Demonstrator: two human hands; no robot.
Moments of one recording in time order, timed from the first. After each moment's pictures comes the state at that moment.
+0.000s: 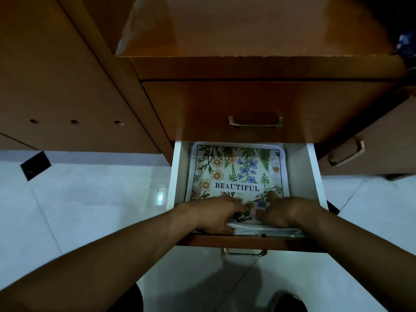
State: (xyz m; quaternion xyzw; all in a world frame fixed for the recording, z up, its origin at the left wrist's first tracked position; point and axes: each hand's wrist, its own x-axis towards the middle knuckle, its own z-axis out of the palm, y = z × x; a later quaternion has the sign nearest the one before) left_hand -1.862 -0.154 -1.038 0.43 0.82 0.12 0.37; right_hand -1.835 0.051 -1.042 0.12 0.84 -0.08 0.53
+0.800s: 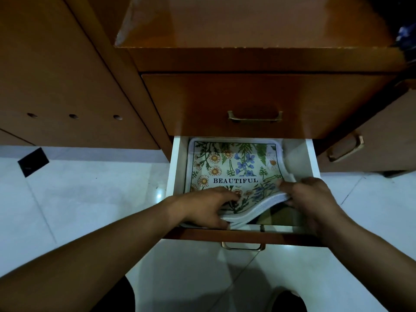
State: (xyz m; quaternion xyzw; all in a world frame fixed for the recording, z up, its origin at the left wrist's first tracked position) left_hand -1.870 -0.175 -1.037 0.39 0.82 0.18 0.38; right_hand -1.809 0.061 -0.987 0.43 0.69 -0.57 0.11
